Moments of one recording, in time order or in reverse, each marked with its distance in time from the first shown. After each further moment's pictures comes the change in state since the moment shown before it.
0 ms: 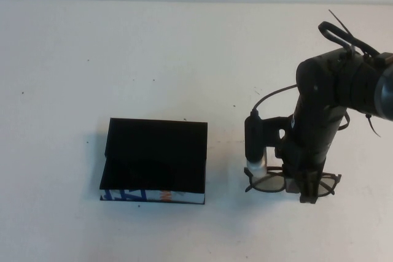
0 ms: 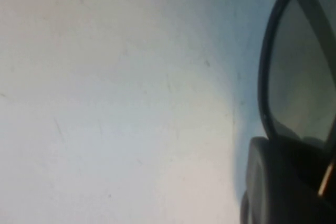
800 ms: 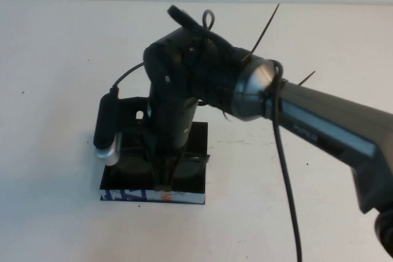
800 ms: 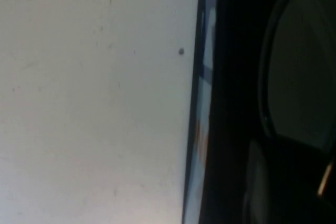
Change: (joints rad) right arm 0.366 0.251 -0.645 0.022 0.162 0.284; left arm 0.000 0.000 0.000 0.000 0.000 0.000
